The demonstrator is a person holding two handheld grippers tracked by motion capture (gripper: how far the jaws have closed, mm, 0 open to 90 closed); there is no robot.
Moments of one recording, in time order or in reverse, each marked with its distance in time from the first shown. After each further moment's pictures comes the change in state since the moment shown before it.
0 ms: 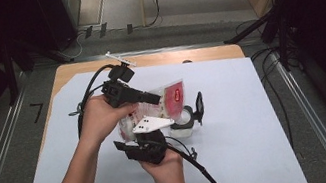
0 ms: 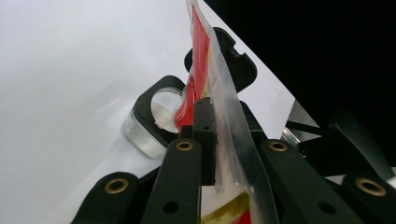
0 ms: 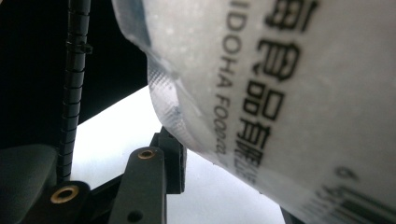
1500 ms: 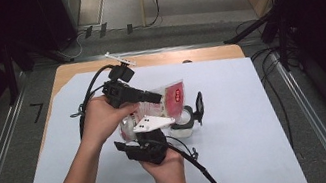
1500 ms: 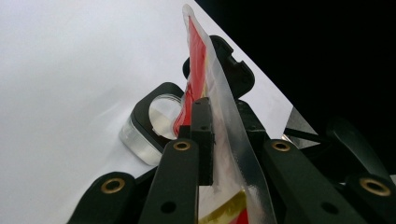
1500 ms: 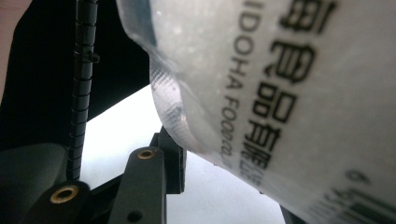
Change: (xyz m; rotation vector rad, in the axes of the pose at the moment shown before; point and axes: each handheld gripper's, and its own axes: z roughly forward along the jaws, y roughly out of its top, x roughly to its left) left arm -0.001 0.000 0.001 -0.027 -0.006 -0.007; right arm 0.001 0.003 -0.004 0.017 0.005 0.016
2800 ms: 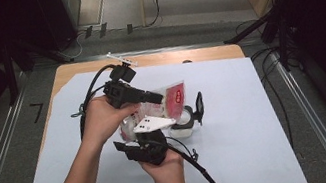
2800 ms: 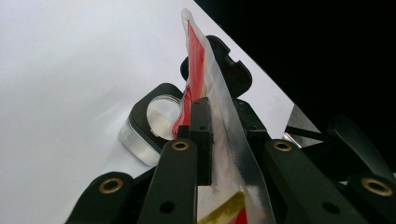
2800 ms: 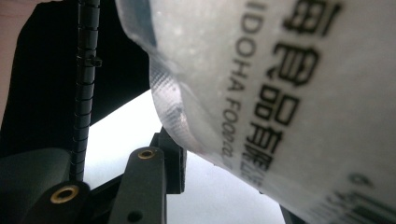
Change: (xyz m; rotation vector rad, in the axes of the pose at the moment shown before) left arm -0.005 0.001 0.001 0.003 0.008 0.014; right arm 0.002 0.000 -0.001 -0.016 0.001 0.013
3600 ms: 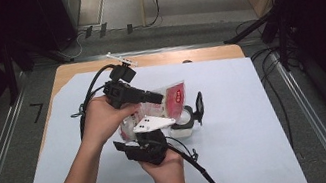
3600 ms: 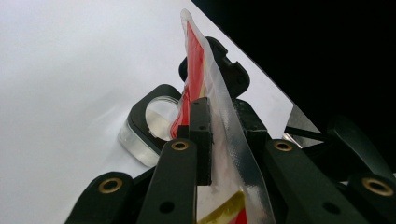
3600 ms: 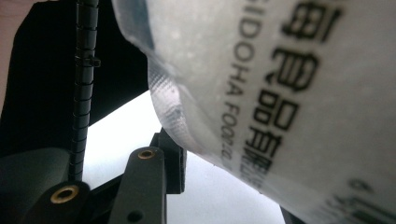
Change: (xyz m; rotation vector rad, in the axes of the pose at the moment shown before) left arm -0.002 0.000 -0.001 -0.006 0.000 0.014; right arm 0.000 0.001 0.000 0.002 0.001 -0.006
